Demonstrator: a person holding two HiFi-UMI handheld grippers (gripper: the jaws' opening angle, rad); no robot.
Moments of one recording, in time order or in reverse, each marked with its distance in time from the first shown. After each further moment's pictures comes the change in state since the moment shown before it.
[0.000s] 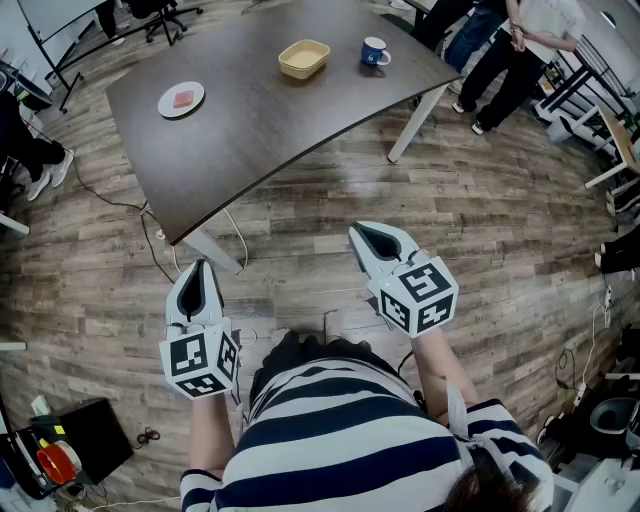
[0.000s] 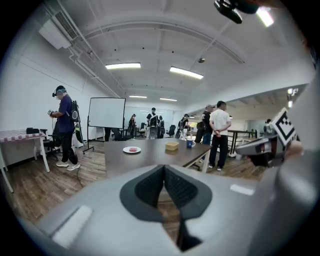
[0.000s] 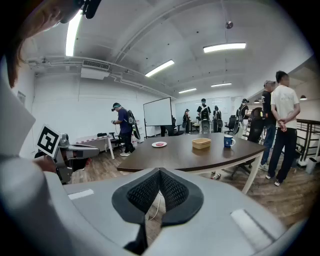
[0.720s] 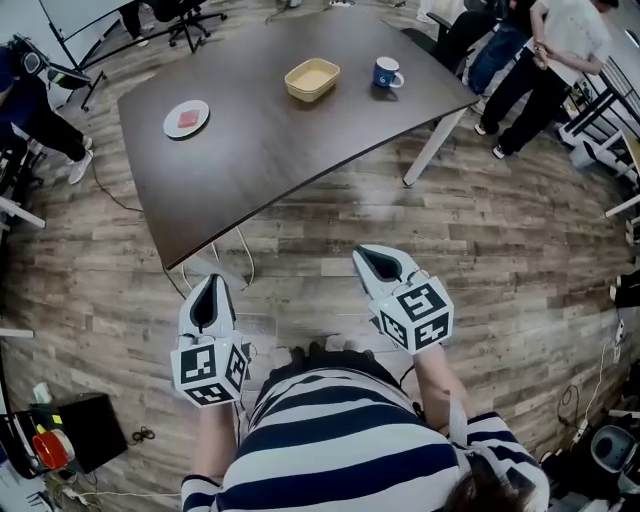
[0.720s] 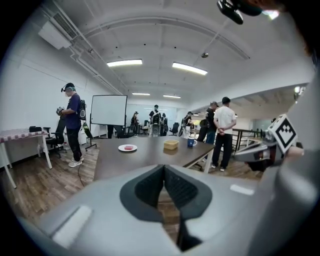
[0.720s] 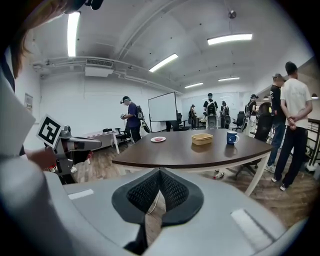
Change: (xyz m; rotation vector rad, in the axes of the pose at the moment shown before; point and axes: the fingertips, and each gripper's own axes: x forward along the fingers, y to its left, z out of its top) left arm 0.063 -0.061 0.009 -0.025 0.035 0.044; right arm 0.026 -0.085 -0.014 -0.031 0.059 0.084
